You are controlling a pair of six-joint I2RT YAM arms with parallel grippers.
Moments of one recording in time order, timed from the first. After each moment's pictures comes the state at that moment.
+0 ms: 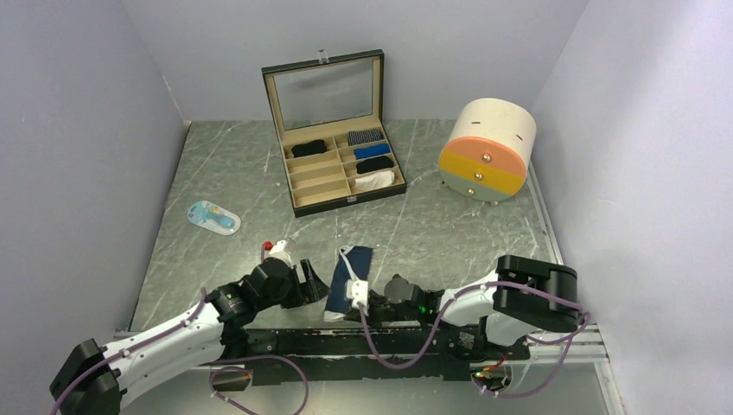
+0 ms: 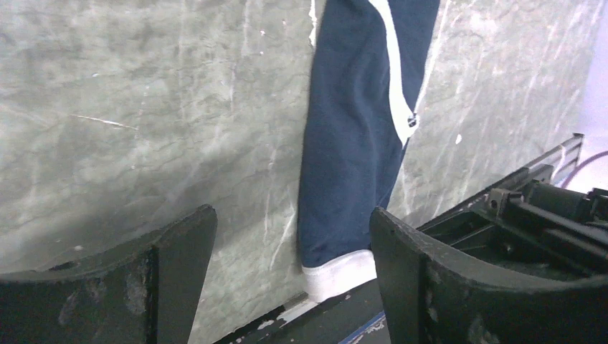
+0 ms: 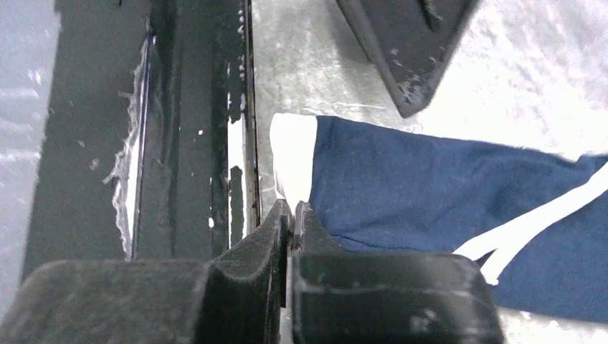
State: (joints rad) left arm -0.83 0.68 0.19 -0.20 0.00 -0.99; right arm 1.30 1.48 0.28 0.81 -0.18 -0.14
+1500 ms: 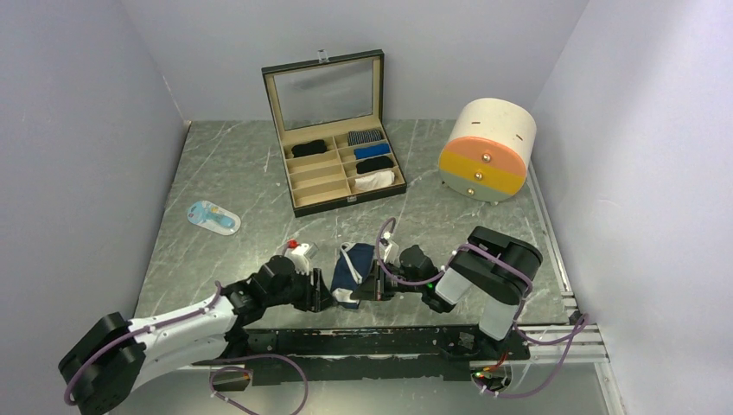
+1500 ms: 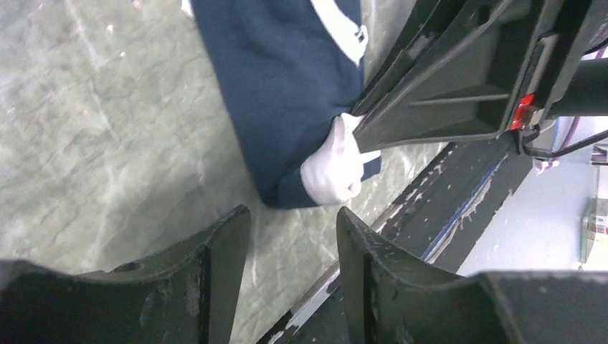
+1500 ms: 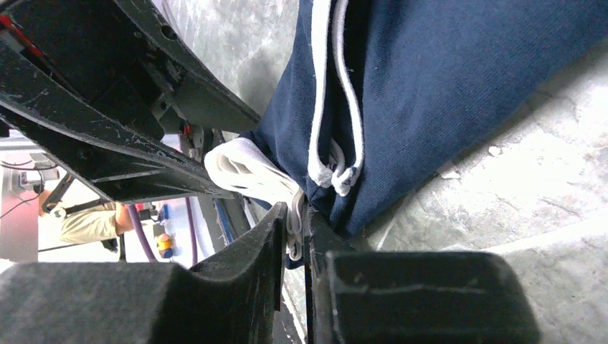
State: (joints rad) left arm -0.83 0.85 0.15 0.08 0.23 -0.70; right arm 0.89 1.77 0.26 1.08 -0.47 0.99
